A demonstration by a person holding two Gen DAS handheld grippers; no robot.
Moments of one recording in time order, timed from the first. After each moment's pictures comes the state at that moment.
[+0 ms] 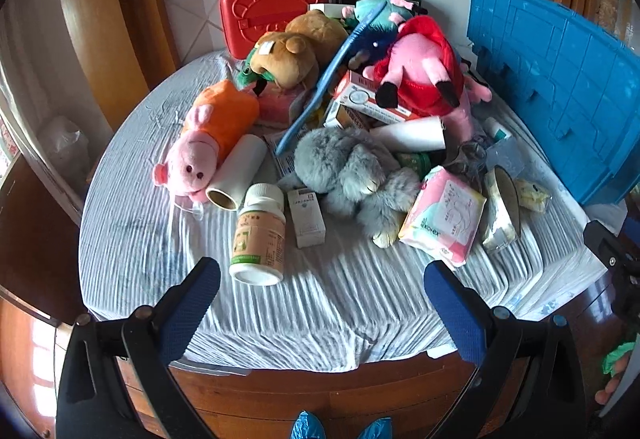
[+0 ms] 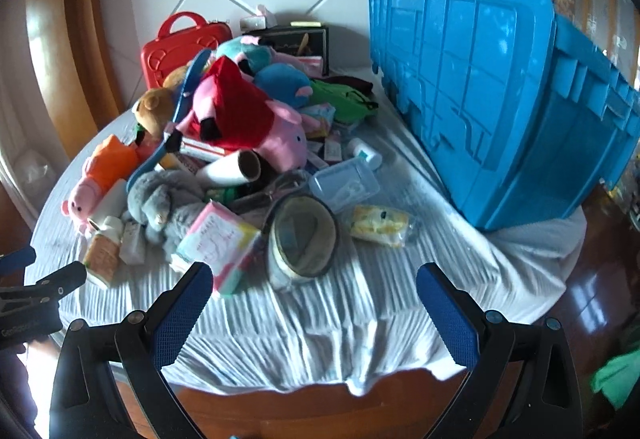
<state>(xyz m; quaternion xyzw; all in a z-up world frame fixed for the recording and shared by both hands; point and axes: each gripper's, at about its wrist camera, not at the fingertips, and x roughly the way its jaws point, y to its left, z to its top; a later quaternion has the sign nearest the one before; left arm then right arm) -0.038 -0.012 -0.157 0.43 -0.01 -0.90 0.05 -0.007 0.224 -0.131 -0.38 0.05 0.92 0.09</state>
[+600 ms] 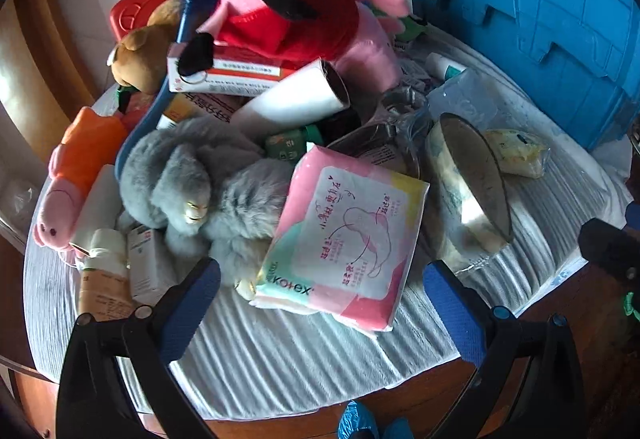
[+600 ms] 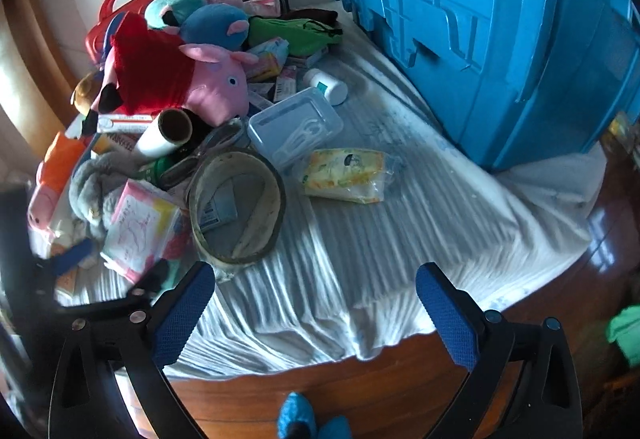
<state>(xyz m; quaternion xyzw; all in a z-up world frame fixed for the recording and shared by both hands) -0.141 0.095 -0.248 0.47 -0.09 -0.88 -0.02 -0.046 0.287 -0.182 -0.46 0.14 0.87 0.12</state>
